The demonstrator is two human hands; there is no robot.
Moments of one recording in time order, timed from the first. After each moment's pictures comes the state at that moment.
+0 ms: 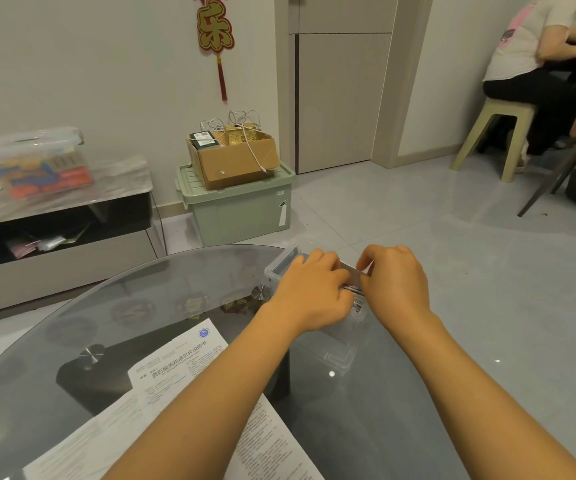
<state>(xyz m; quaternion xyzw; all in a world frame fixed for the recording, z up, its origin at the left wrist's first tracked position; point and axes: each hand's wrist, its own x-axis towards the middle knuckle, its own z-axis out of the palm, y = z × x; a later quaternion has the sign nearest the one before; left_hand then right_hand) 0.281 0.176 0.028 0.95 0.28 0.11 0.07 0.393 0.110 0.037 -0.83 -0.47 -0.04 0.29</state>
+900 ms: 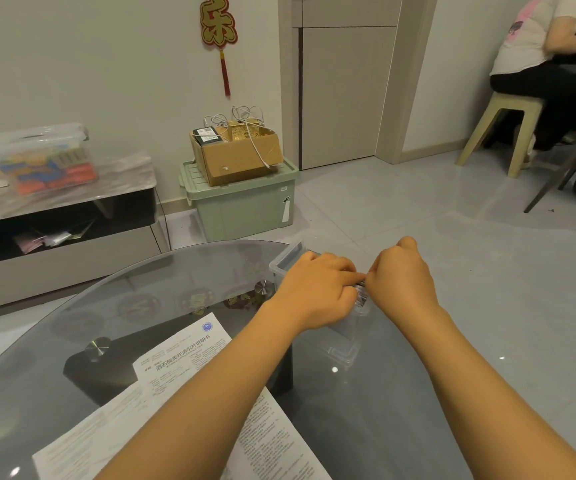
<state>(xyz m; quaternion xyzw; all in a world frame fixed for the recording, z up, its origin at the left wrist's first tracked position) 0.278 0.172 0.029 0.96 0.23 0.10 0.08 0.394 0.106 0.045 -0.87 -0.44 0.03 0.23</state>
